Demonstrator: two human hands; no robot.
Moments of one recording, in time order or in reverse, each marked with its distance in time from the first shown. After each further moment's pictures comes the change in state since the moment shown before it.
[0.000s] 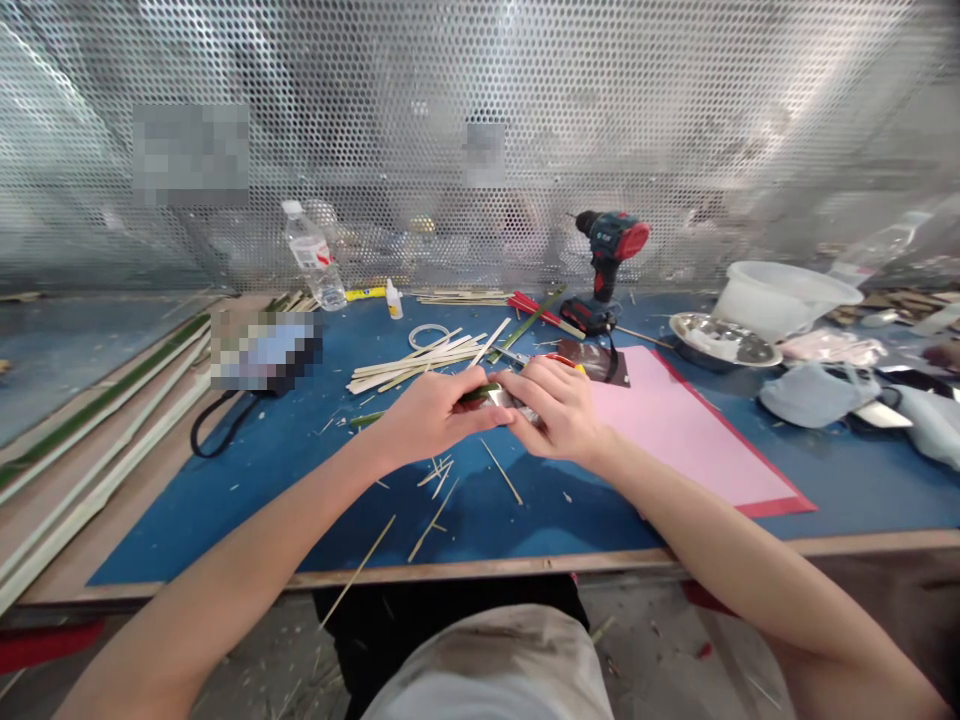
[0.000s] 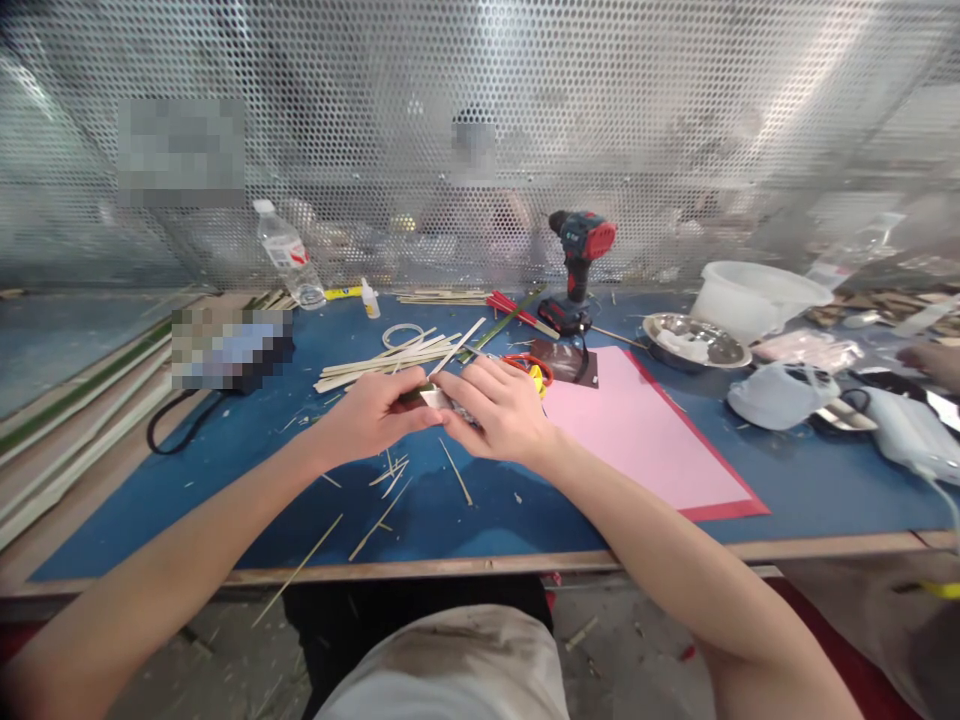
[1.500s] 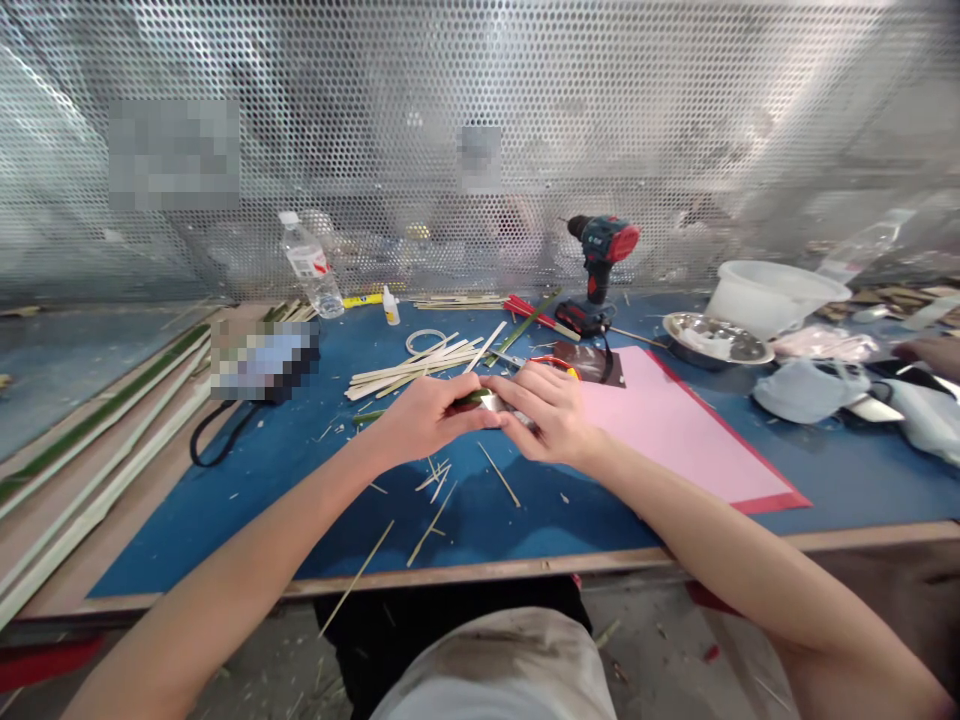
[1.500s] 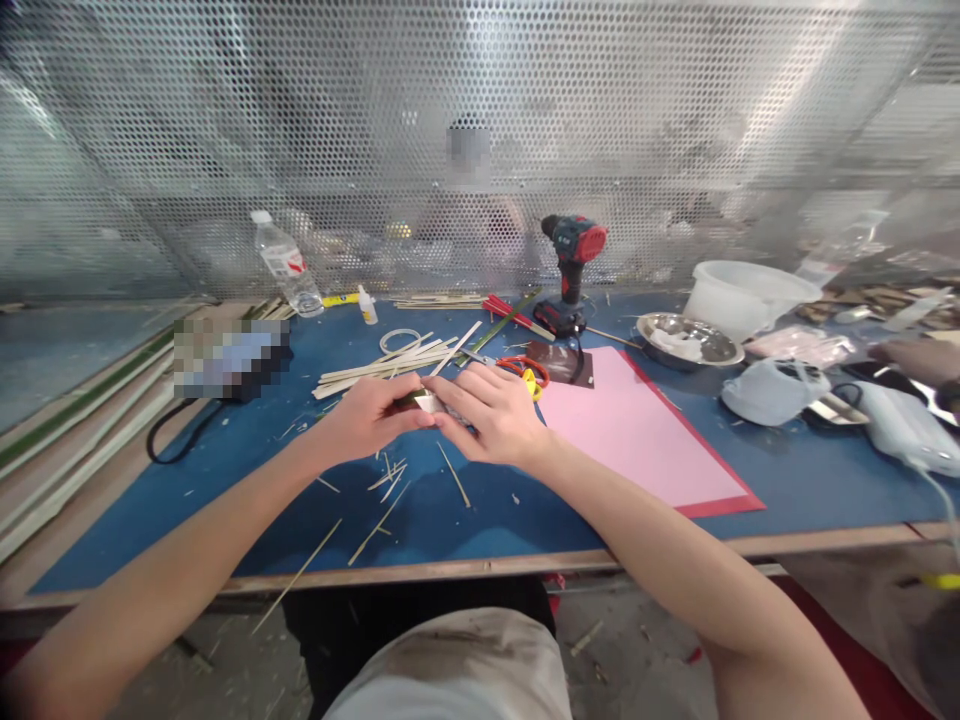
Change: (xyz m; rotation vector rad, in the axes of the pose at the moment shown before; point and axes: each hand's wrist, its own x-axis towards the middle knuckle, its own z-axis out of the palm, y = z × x) left_hand -0.001 -0.013 -0.001 -0.049 -0.044 0.037; right_hand -0.005 -0.001 0.003 0.030 -0.013 0.025
